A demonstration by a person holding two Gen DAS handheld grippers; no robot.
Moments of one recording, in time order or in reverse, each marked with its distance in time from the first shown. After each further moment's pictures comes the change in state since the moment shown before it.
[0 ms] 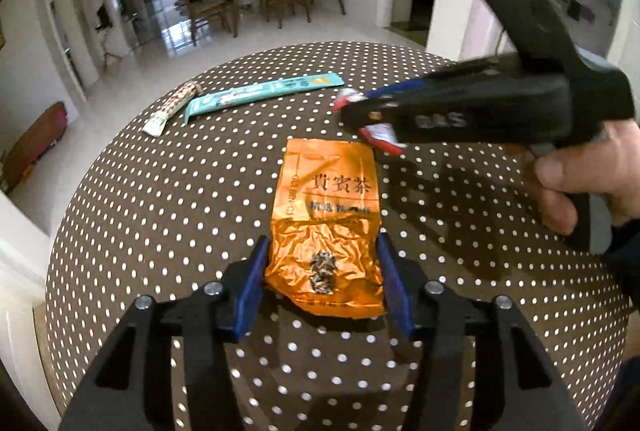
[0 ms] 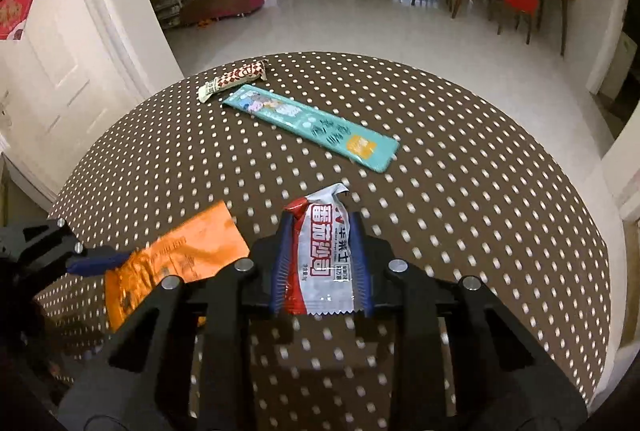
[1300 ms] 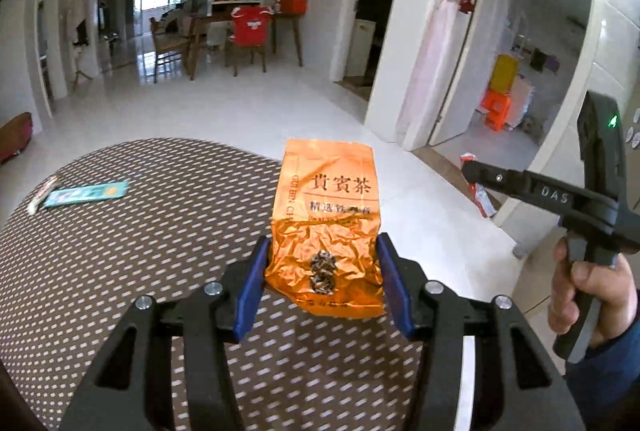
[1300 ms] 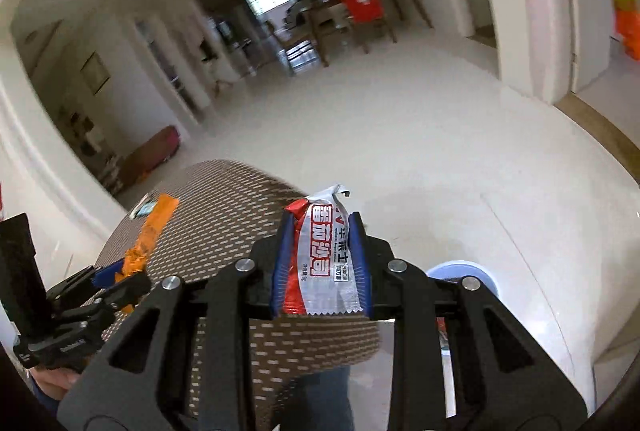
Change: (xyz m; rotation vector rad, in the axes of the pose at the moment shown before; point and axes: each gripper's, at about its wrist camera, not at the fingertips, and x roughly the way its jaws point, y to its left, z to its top) left arm -0.028 -0.236 0.079 -0.042 -0.191 -0.183; right arm -0.249 -0.252 -0.170 0.550 -0.341 -0.139
